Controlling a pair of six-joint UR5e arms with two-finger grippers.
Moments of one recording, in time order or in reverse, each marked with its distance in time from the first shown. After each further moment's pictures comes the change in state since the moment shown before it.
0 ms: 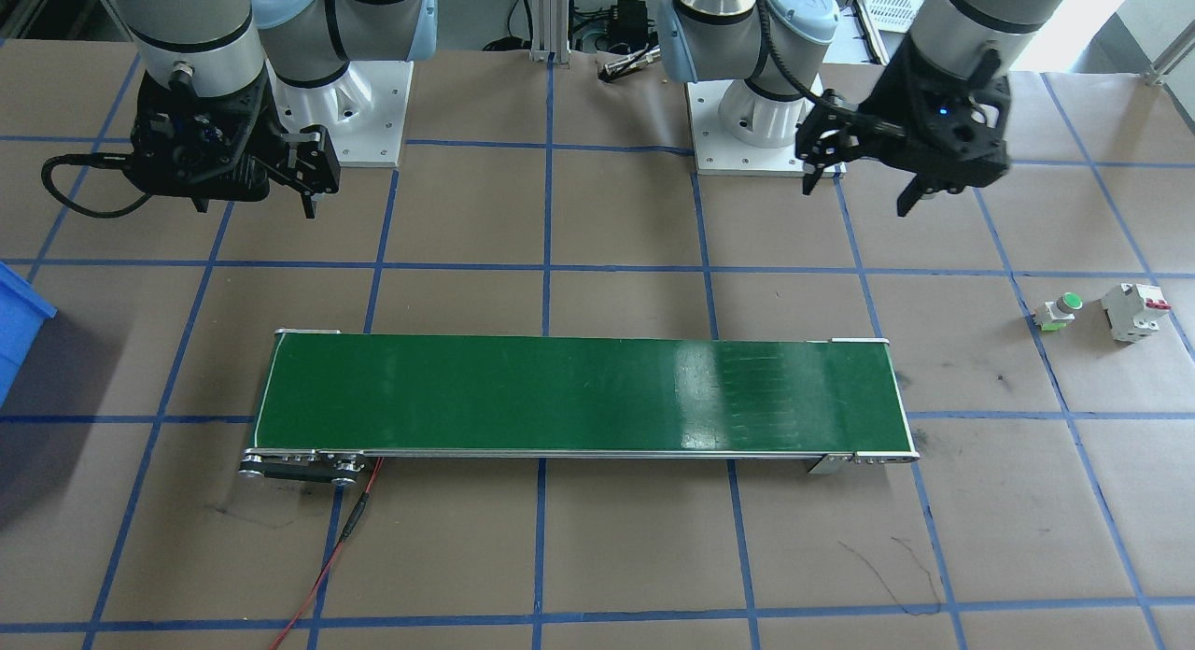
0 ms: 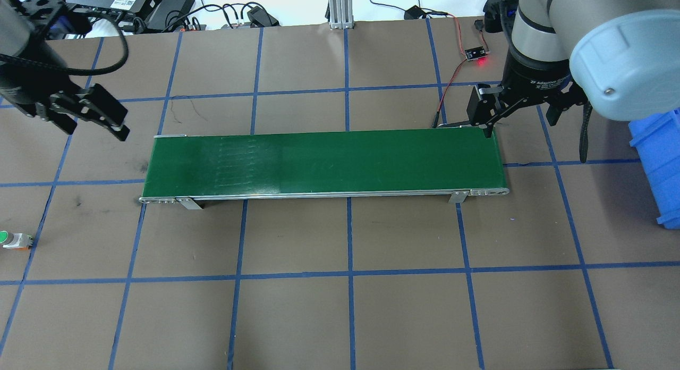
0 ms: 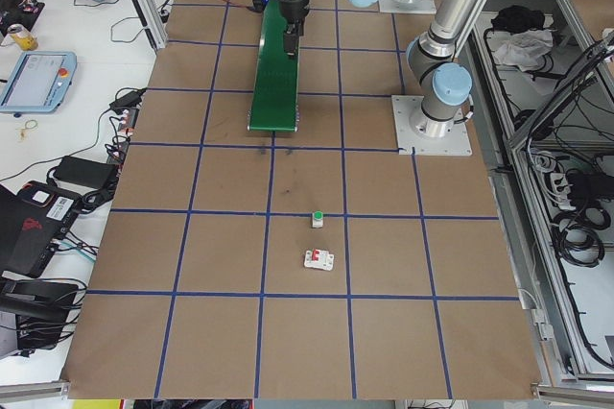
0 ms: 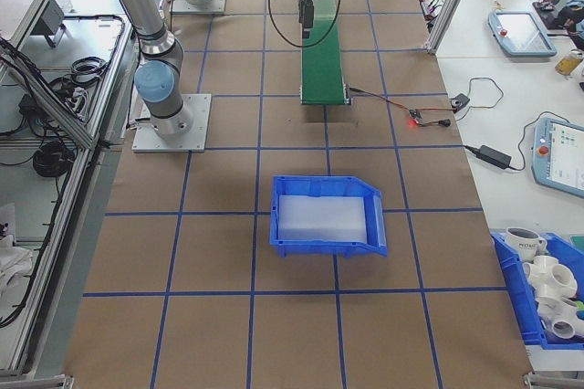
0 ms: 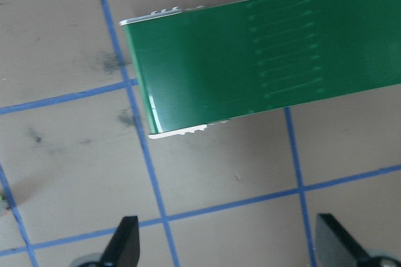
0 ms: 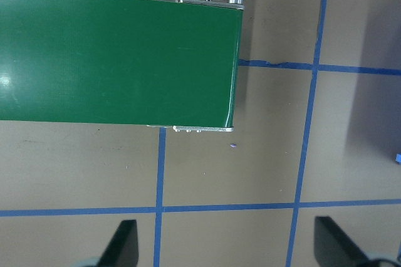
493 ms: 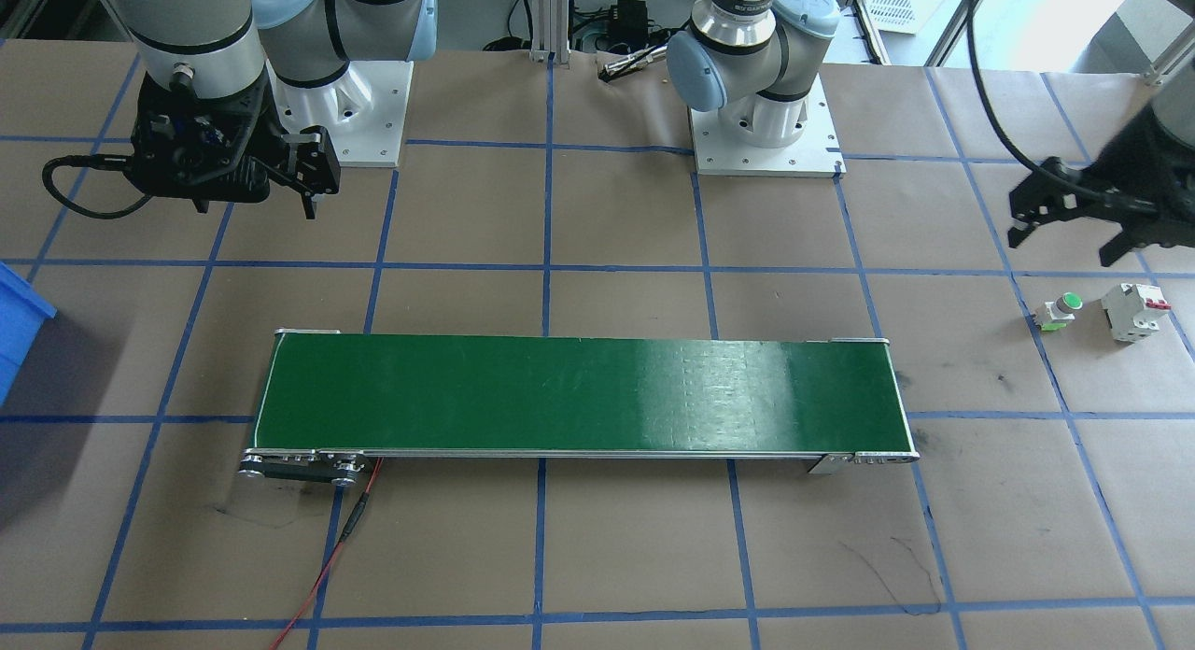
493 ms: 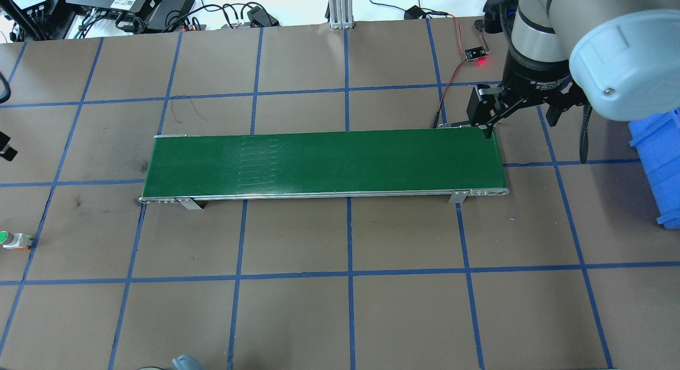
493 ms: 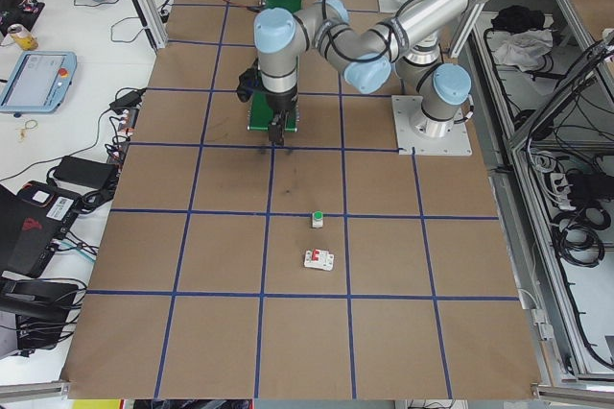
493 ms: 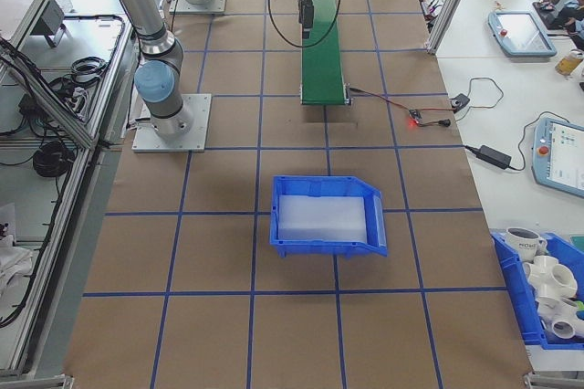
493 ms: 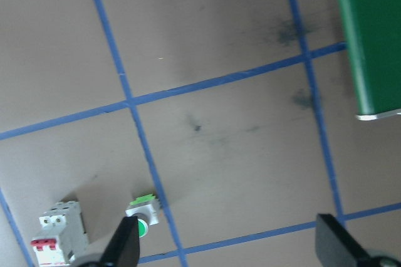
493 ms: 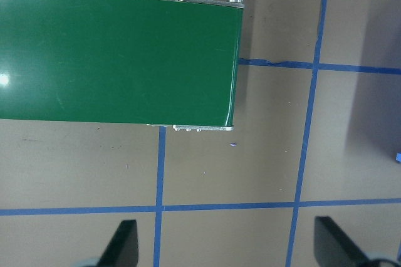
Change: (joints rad) left arm 0.362 -0.181 -0.005 0.230 0.075 0.410; right arm 0.000 0.000 0.000 0.002 0.000 0.000
